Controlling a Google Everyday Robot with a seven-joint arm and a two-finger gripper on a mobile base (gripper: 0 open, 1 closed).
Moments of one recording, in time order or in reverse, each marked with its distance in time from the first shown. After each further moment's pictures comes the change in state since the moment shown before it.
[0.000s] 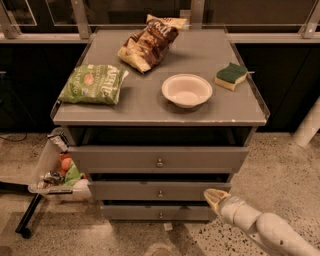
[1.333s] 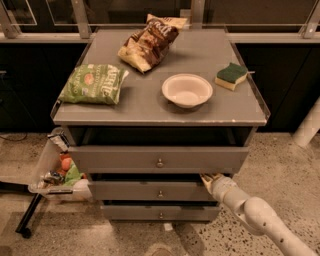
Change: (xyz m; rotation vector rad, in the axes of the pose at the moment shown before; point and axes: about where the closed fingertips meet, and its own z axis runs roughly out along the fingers) arm -0.043 -0.051 0.066 0.091 -0.195 -0.100
